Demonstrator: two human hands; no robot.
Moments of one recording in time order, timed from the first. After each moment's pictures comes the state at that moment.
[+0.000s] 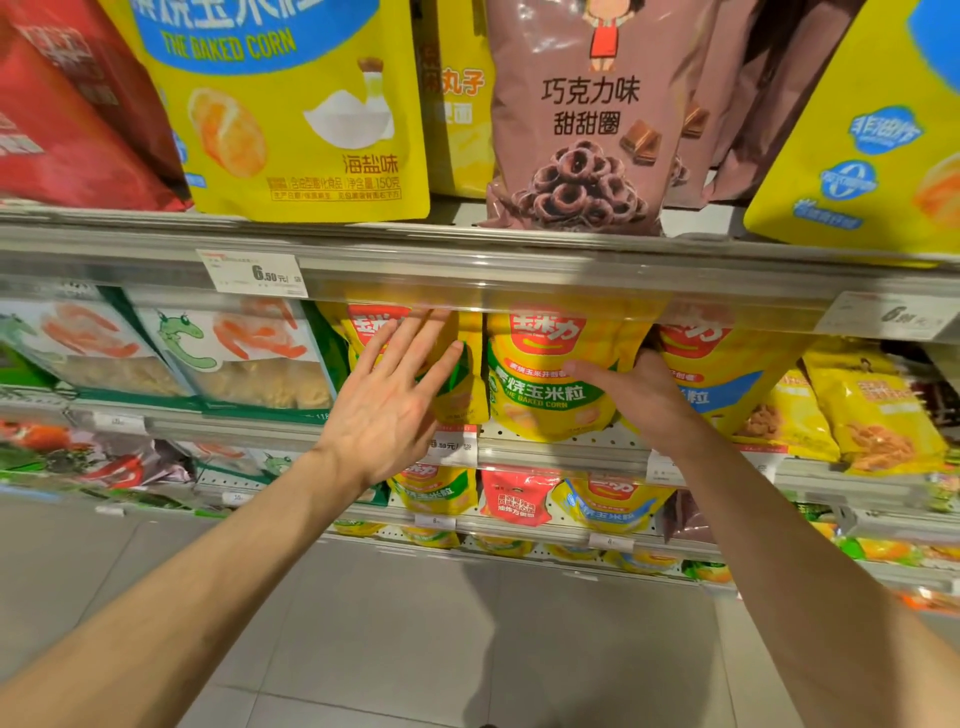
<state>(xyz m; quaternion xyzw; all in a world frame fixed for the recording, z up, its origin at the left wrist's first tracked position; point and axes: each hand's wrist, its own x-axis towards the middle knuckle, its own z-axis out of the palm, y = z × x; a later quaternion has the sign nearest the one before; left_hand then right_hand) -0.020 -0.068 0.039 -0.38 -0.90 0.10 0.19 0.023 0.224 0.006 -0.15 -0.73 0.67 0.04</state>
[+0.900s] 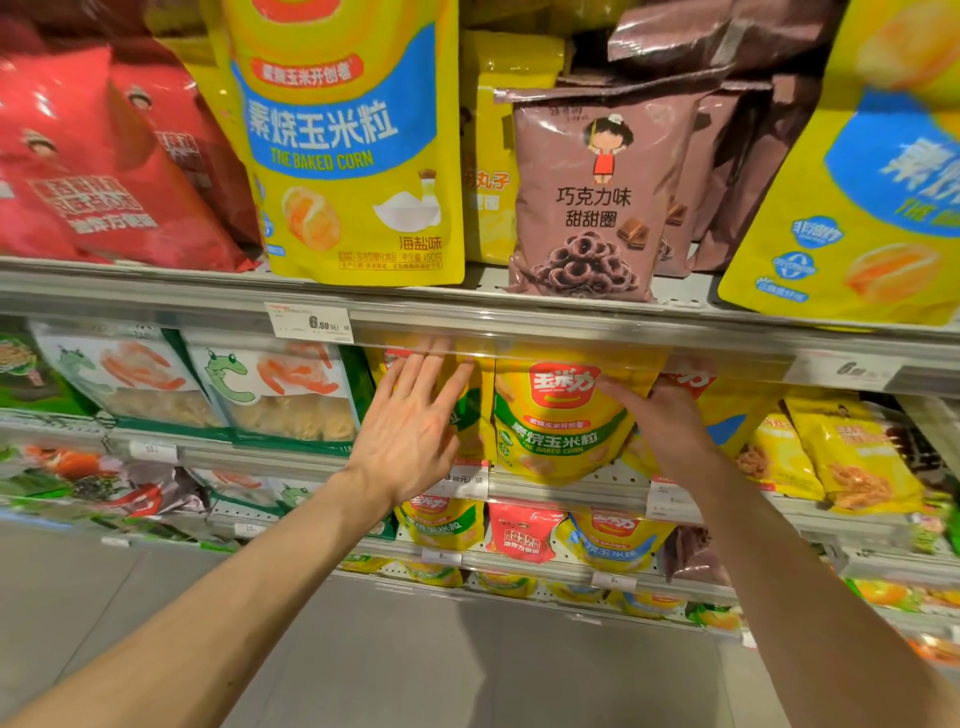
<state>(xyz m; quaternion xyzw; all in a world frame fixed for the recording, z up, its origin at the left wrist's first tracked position) -0.010 -0.067 0.066 -0.32 -0.93 0.02 0.16 0.038 0.219 0.045 -0.21 -0.72 0.66 0.10</state>
